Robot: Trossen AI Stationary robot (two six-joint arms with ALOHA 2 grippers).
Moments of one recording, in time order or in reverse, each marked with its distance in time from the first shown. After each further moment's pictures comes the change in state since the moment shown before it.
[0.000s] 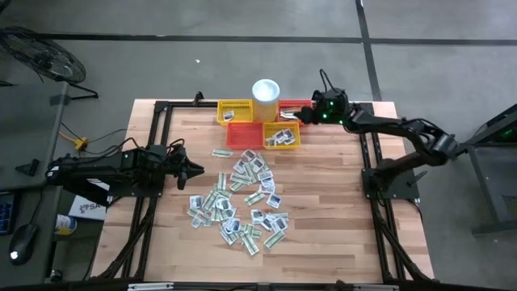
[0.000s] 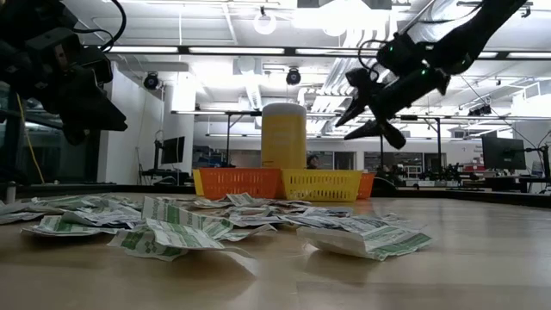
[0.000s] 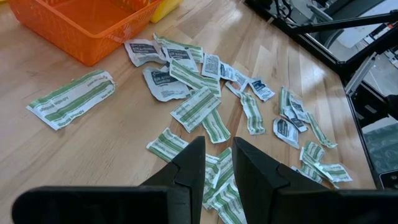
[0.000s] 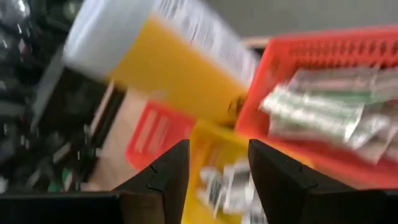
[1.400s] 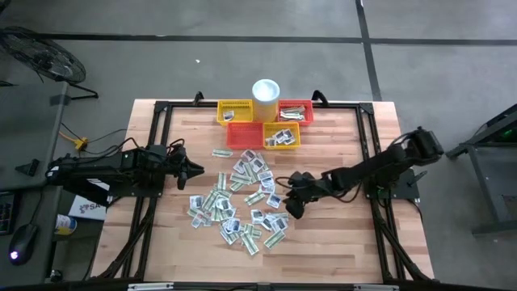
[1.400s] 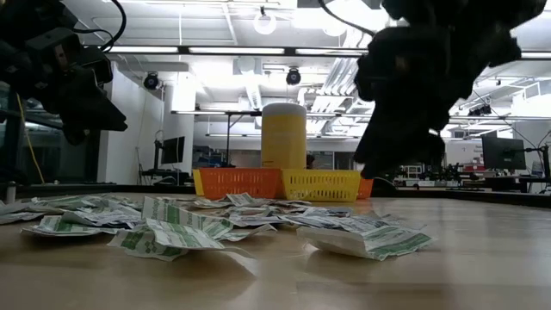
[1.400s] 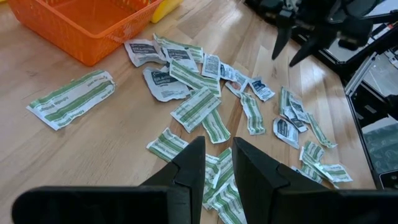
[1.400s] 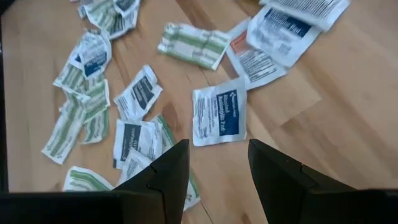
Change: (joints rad) left arm 0.000 0.000 0.000 0.000 0.000 0.000; right arm 0.991 0.183 0.000 -0.112 0.430 0.102
